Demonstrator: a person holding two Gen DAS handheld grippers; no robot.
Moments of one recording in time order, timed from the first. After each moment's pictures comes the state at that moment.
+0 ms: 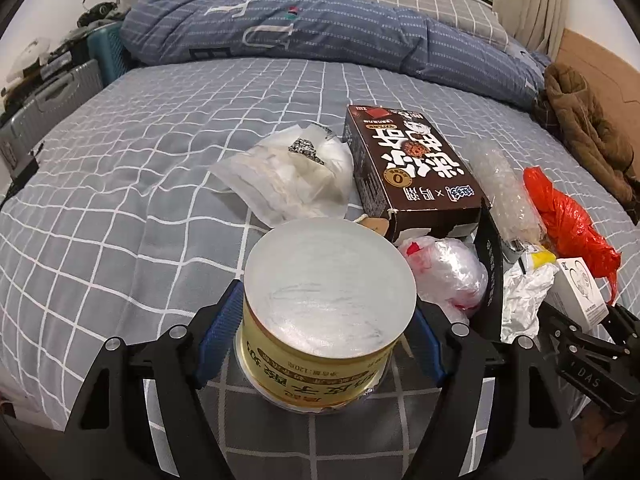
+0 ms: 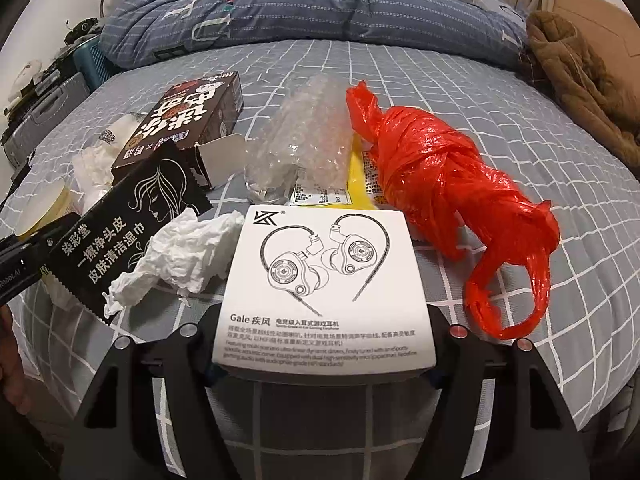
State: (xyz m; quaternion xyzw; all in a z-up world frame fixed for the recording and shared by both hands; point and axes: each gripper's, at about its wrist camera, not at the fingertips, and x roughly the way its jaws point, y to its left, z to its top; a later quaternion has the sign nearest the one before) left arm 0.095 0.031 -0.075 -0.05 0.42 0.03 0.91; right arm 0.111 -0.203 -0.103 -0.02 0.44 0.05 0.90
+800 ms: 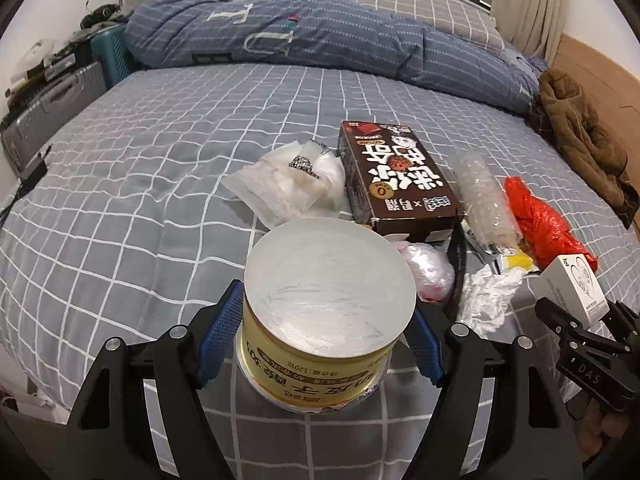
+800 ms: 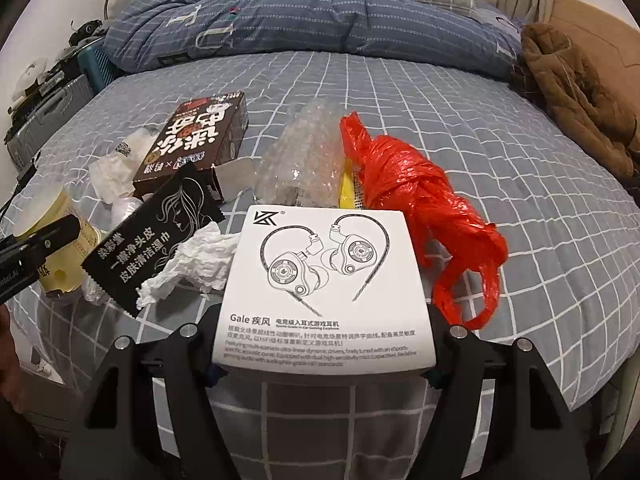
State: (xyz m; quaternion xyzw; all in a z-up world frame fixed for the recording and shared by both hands) left arm 0.077 0.027 -0.046 -0.05 0.42 0.03 0.91; right arm 0.093 -0.205 -0.068 -0.03 0.43 0.05 0.90
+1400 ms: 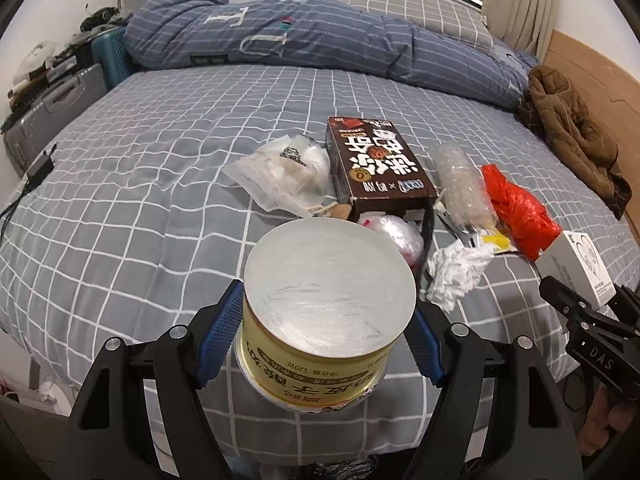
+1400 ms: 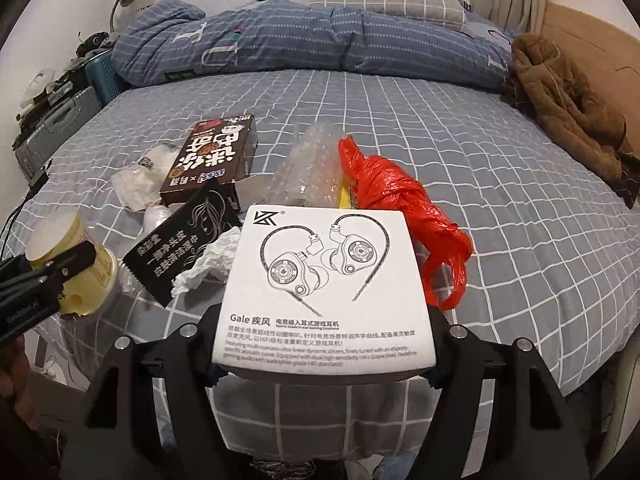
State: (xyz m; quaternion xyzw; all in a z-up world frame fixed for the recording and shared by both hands) left arm 0.044 0.015 -0.035 -0.04 0.42 0.02 0.91; right arm 0.059 -0.208 -0.041 -0.02 0.41 0.05 0.91
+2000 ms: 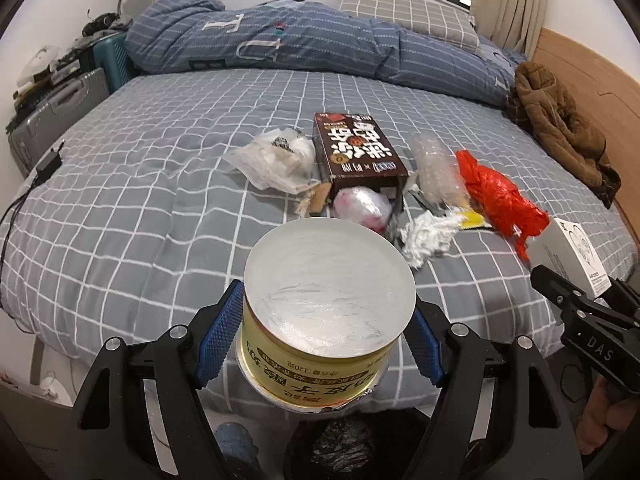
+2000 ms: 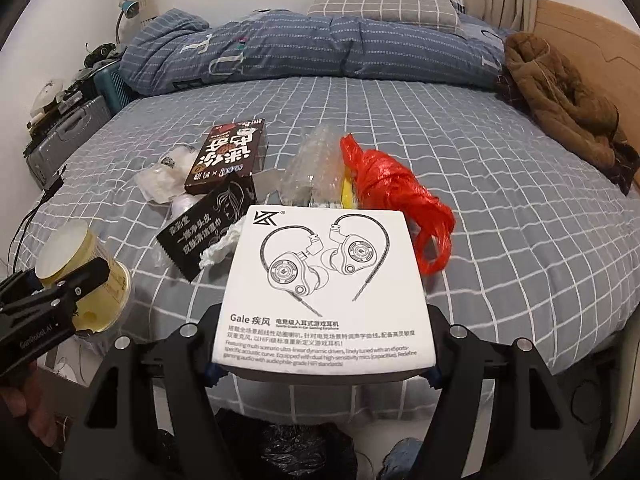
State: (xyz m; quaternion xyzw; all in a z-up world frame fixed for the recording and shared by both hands) left arm -0.003 -0.002 -0.025 -0.04 0.42 0.01 0.91; right arm 0.016 -0.214 -0.031 -0.01 0.40 0.05 0.91
